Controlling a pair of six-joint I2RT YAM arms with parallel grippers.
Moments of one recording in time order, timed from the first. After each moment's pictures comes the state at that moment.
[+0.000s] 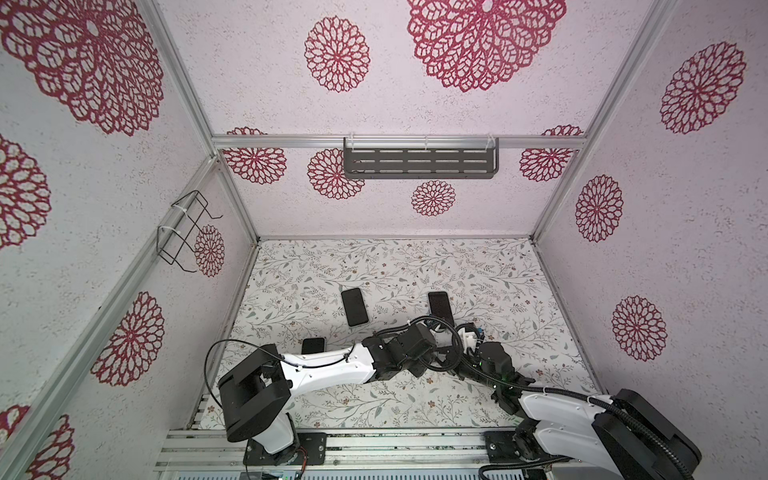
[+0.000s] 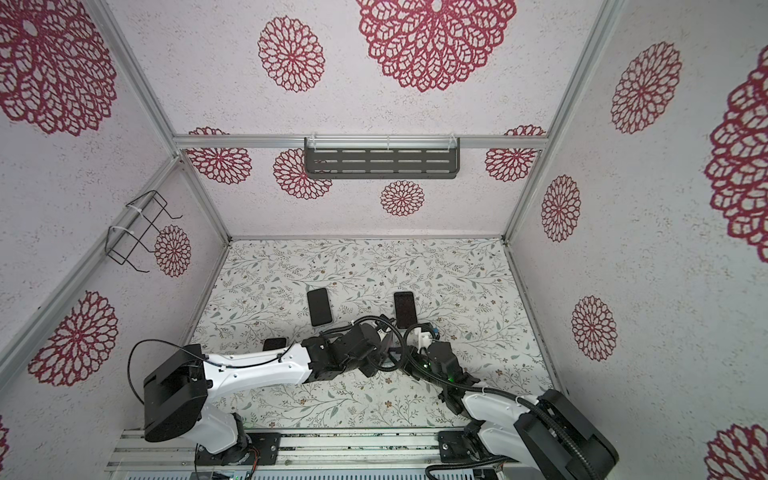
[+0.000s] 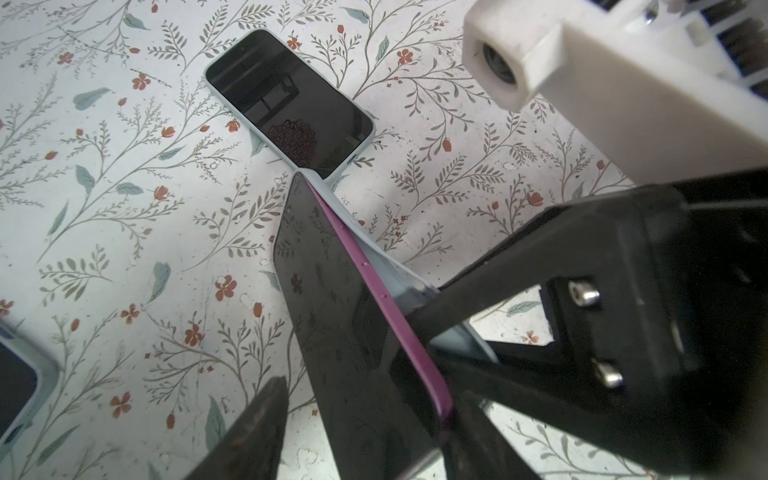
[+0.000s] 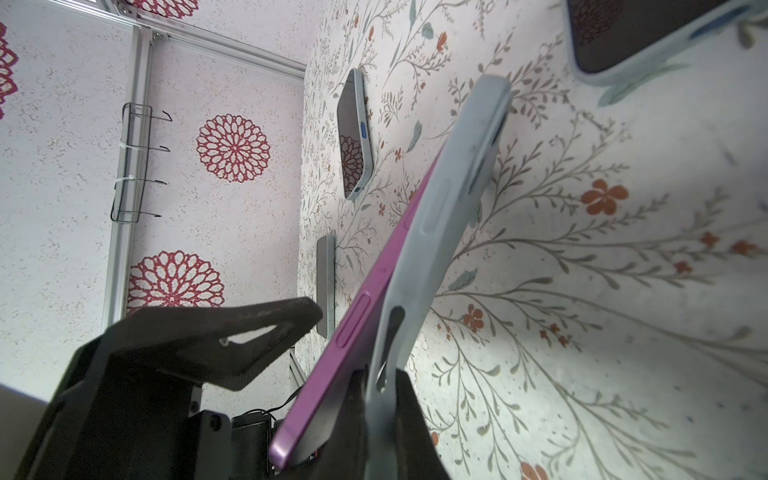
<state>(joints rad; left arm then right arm) -1.10 1.60 1.00 -0.26 -0.25 -0.25 0.68 1.13 0.14 0.63 -0.31 1.19</state>
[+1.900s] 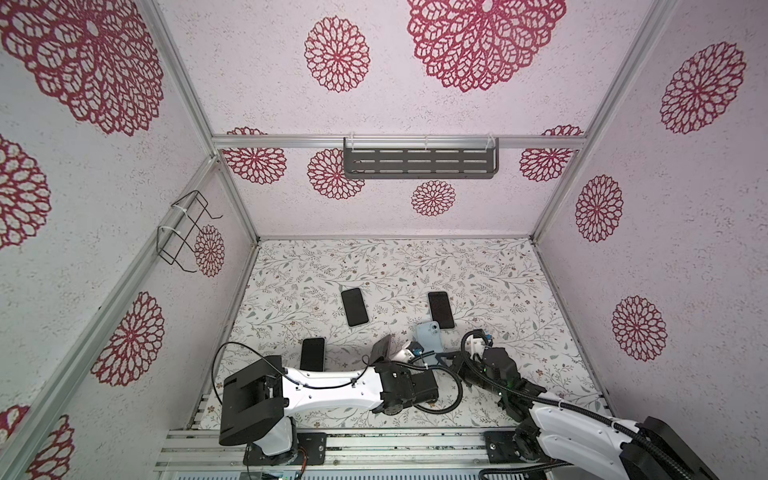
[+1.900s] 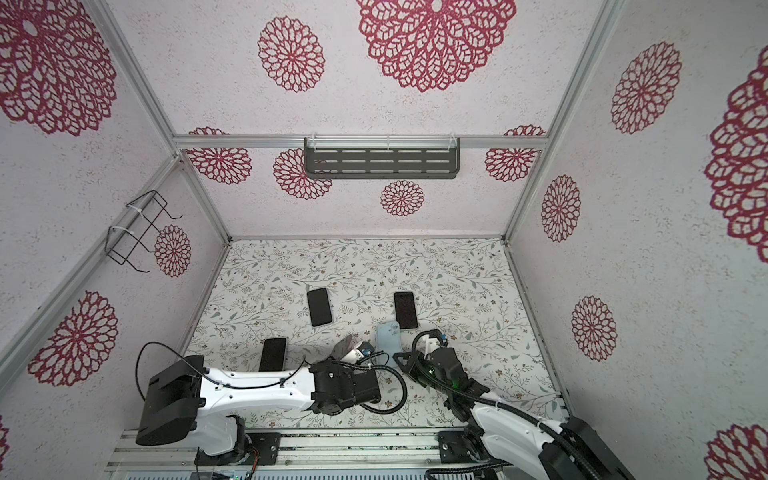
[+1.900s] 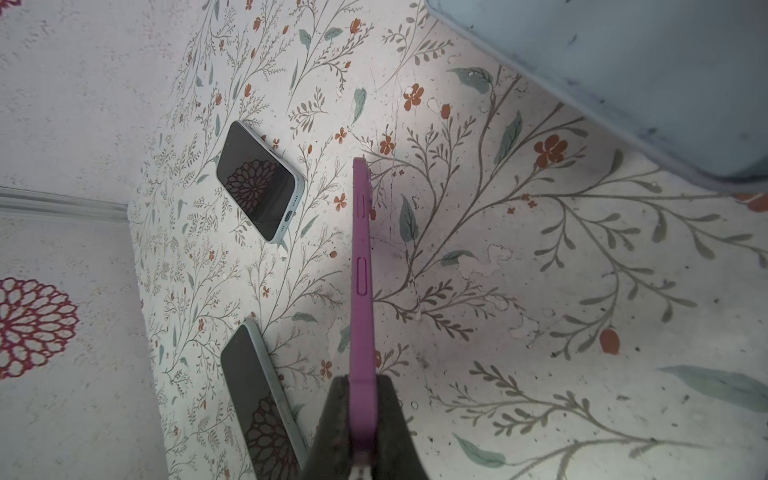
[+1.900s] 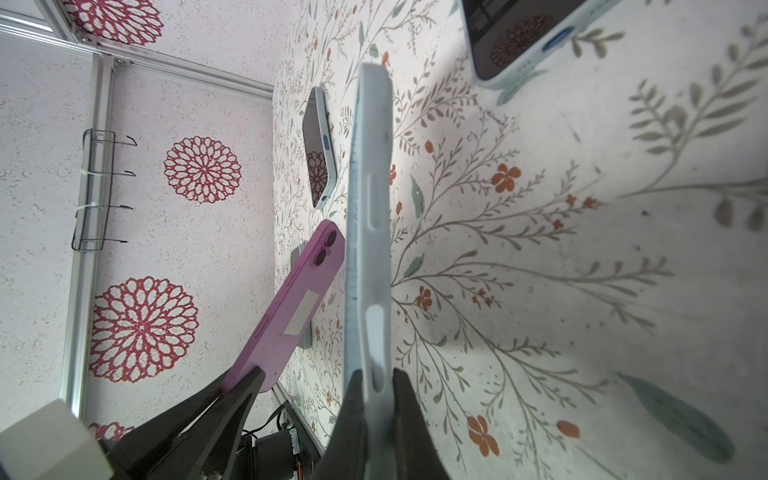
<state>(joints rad) -1.34 1.61 1.03 -0.91 -0.80 -0.50 0.69 0.94 0.10 0.40 -0.22 1.21</state>
